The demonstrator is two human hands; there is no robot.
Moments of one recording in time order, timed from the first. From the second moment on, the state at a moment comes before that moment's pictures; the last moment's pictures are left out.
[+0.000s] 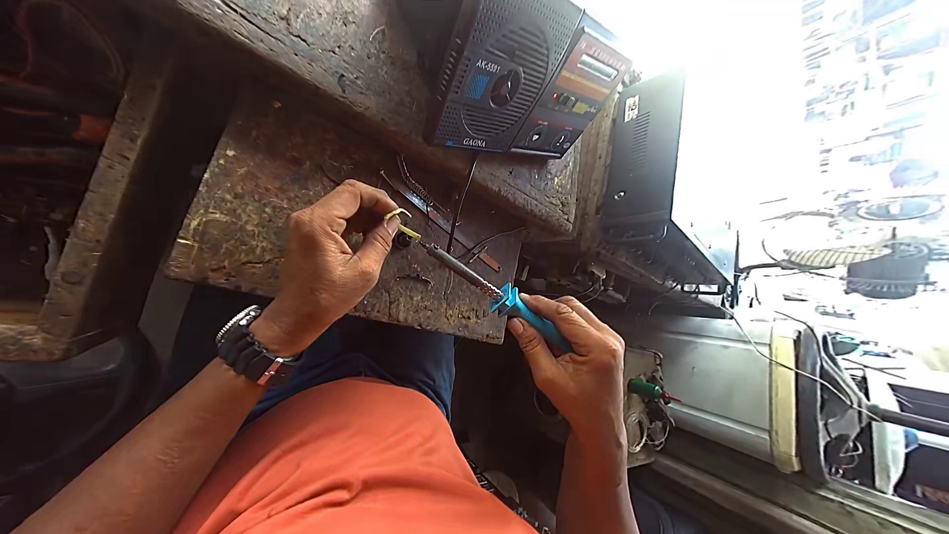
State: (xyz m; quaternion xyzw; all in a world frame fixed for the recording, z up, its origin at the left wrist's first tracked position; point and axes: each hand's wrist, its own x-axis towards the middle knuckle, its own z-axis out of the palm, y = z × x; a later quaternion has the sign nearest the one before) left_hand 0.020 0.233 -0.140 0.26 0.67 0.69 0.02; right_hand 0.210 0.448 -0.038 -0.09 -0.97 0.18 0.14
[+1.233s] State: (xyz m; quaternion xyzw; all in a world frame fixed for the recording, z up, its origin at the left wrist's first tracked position) left_hand 0.010 0.251 -0.143 0.23 0.60 0.76 0.00; right_hand 0.182 0.452 -0.018 -0.04 -0.99 0.04 0.15
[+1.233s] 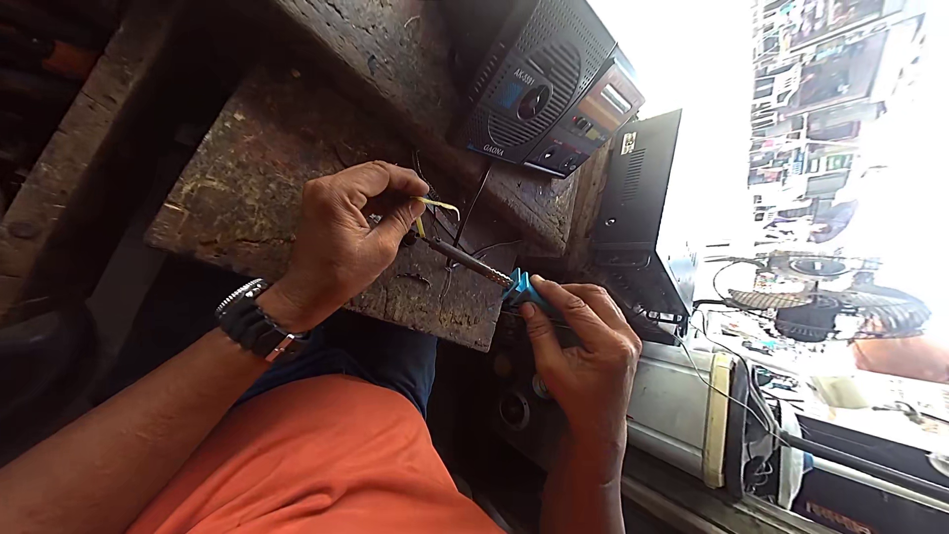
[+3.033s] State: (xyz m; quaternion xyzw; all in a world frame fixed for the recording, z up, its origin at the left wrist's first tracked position) left_hand 0.014 0.245 -0.139 0.28 0.64 0.72 -0.02; right_hand 0.180 0.449 -0.016 -0.05 -0.99 0.03 0.16
